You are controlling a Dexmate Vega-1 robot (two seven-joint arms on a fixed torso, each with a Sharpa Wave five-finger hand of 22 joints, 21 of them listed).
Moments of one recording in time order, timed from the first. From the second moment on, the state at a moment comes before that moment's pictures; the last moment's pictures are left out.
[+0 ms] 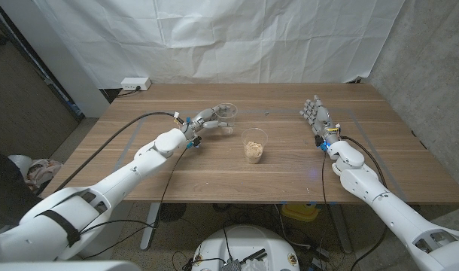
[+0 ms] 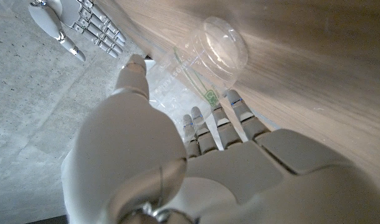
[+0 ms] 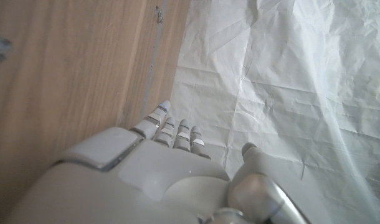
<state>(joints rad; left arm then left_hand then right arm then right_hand) 0.57 0.50 0.66 -1.04 -0.14 -0.40 -0.10 1.10 -0.03 0.14 -0.15 0.28 0.24 -0.07 0.44 0.20 0.30 -0.14 0.40 0.21 0.32 -0.04 0.29 0.19 0.18 0.04 0.48 0.20 -0.88 -0.50 -0.35 -1.26 0.68 0.34 0.04 0.19 0.15 0.20 0.15 0.25 0.02 0.03 0.19 0.18 0.02 0.04 0.20 0.18 -0.03 0.01 0.20 0.18 0.14 -0.02 0.20 0.17</state>
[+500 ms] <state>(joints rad) 0.58 0.48 0.66 -1.02 -0.16 -0.44 -0.07 1.11 -0.01 0.14 -0.15 0.25 0.31 -0.08 0.46 0.20 0.35 -0.13 0.40 0.22 0.35 -0.04 0.30 0.19 0.20 0.03 0.49 0.20 -0.96 -0.53 -0.36 -1.31 0.59 0.44 0.01 0.28 0.00 0.17 0.02 0.25 0.04 0.06 0.19 0.18 0.05 0.07 0.20 0.18 0.00 0.04 0.20 0.18 0.17 0.01 0.20 0.17</state>
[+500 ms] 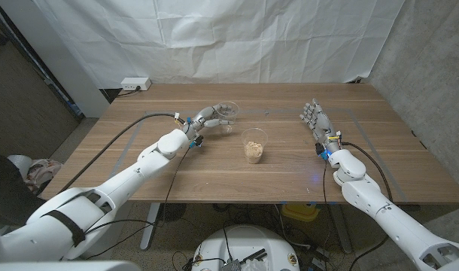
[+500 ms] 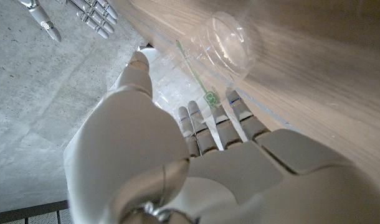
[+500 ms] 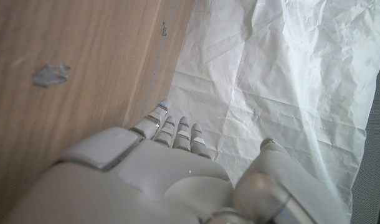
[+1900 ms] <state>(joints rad) 0.51 0.40 0.66 -0.82 -0.23 -0.54 -0.16 1.12 0.03 0.15 -0.14 0.21 0.35 -0.08 0.48 0.21 0.37 -0.13 0.40 0.23 0.35 -0.05 0.31 0.20 0.20 0.03 0.50 0.20 -1.24 -0.62 -0.38 -1.63 0.08 0.46 -0.33 0.42 -0.18 0.04 -0.12 0.32 -0.12 0.09 0.18 0.19 -0.06 0.07 0.18 0.20 -0.03 0.08 0.19 0.18 0.17 0.12 0.19 0.17</state>
